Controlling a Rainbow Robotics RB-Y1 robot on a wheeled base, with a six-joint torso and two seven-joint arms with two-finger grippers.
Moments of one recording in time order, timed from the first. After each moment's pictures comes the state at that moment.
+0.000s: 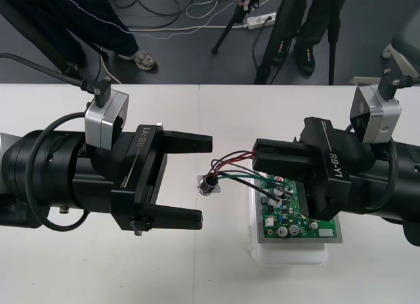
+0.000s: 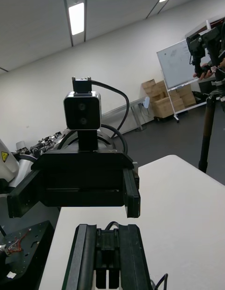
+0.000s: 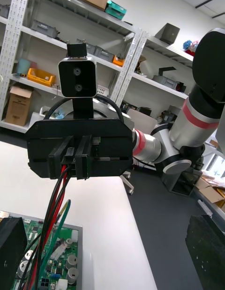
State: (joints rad) right arm 0.01 -0.62 0.09 -2.22 0.97 -0.99 -0.47; left arm -0.15 0.62 -0.16 -2.16 -1.02 -1.15 0.55
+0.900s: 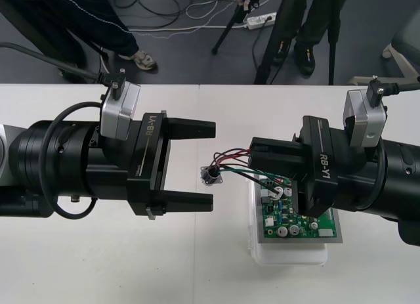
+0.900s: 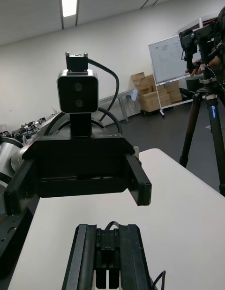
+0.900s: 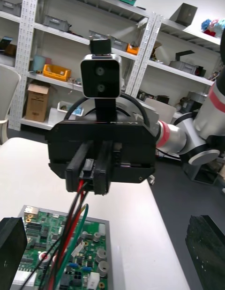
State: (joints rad) right arm 0.01 -0.61 0.09 -2.23 1.07 -0.96 -0.44; left arm -0.19 0.60 -0.16 -2.16 -1.13 -1.11 0.55
